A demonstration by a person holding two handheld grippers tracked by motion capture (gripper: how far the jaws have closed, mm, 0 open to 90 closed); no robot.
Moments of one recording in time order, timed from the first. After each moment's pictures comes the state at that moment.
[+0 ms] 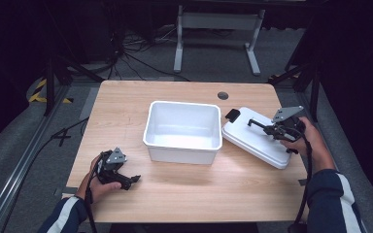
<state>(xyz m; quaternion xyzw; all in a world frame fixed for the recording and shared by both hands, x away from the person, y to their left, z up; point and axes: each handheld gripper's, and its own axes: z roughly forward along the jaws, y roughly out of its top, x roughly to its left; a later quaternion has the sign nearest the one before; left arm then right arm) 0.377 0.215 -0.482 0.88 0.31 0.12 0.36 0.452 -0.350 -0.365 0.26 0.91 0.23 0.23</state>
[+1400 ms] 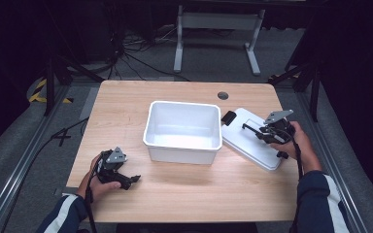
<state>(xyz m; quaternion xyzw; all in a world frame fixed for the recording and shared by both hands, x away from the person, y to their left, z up) 0.379 0.216 -0.482 0.88 0.29 0.11 0.36 0.465 -0.343 -0.397 0.30 0.89 0.24 0.23</state>
